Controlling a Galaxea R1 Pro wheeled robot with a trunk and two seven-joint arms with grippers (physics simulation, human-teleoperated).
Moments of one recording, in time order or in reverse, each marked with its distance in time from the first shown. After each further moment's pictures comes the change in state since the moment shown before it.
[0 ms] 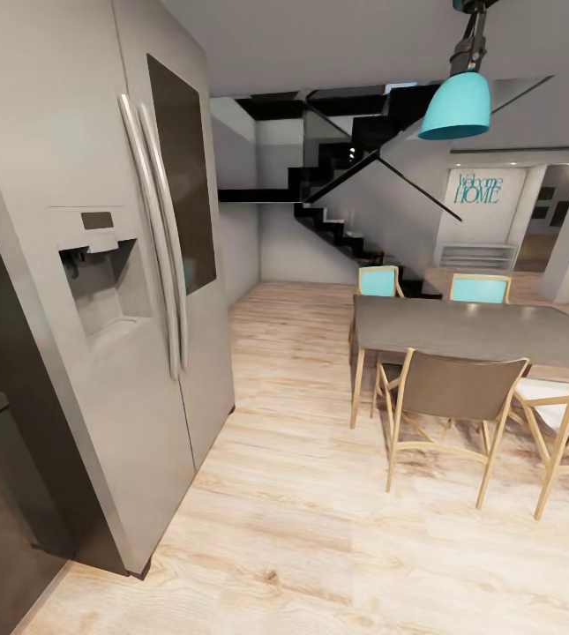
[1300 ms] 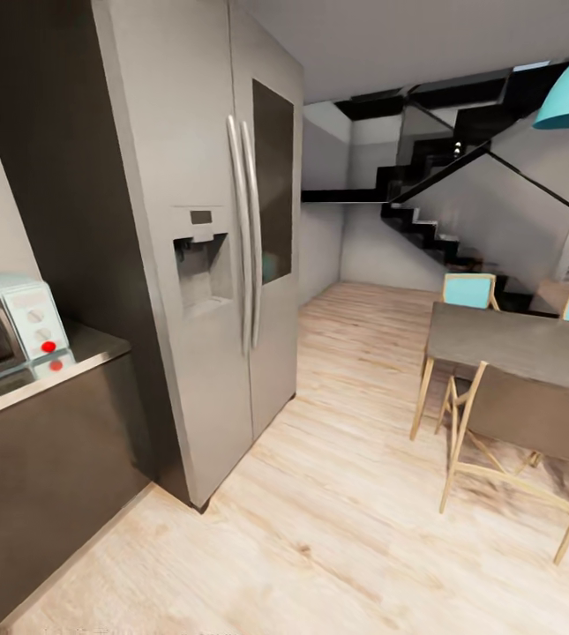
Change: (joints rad) left arm 0.000 -0.013 0.000 0.030 0.003 -0.002 0.001; right arm 0.000 0.003 -0.004 0.005 -0.014 -0.064 -0.146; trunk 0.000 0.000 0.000
